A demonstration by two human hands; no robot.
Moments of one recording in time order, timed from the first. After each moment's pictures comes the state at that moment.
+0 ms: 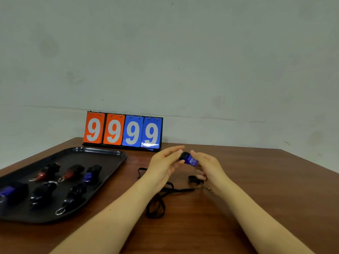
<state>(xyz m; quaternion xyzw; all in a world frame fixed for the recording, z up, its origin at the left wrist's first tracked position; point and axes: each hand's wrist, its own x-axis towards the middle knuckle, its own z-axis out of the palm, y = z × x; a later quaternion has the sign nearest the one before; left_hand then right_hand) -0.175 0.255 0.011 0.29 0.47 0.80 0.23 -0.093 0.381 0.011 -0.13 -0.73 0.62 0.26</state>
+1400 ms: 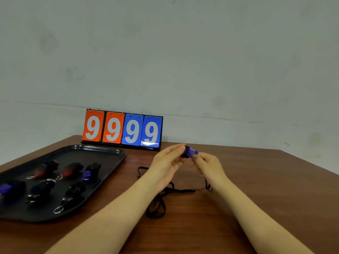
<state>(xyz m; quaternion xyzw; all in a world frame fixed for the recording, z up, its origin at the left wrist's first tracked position) -0.176 0.262 0.012 0.30 0.38 0.83 0.28 -0.104 0.391 0.002 -0.12 -0.81 0.46 0.34</state>
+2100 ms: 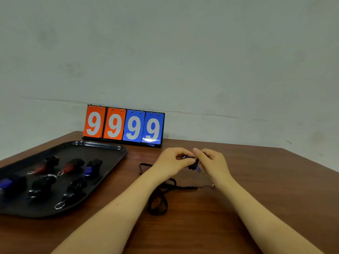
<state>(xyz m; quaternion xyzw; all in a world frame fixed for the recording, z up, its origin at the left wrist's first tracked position) -0.191 0.265 0.007 0.48 0.71 0.52 0.04 -0.099 0.389 0.001 -0.11 -0.81 0.42 0.39</state>
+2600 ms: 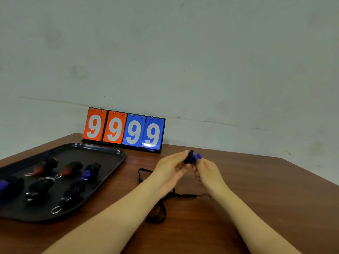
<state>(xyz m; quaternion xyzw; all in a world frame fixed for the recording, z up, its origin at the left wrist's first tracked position) -0.173 0.263 0.011 0.24 0.36 0.83 0.34 -0.105 0.380 0.001 -0.13 -0.80 0.50 0.32</state>
